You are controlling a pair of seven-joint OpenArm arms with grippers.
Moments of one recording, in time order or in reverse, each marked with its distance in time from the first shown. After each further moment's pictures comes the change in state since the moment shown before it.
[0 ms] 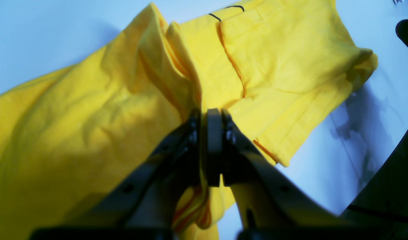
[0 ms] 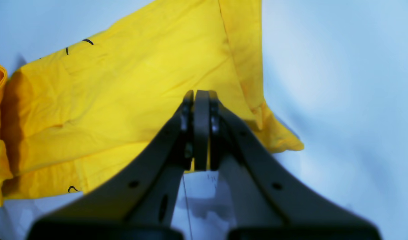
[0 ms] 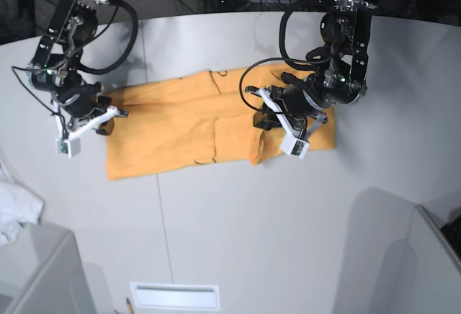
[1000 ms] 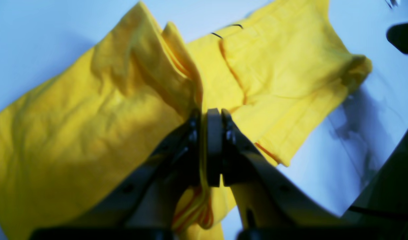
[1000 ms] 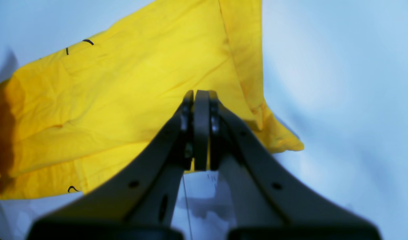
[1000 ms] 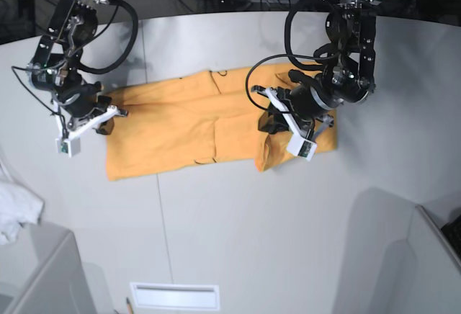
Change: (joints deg) left arm 1.1 0.0 -2.5 3.2 0.0 -2.2 0.2; right arm -0.3 0.0 0.0 0.0 0.0 0.0 0.1
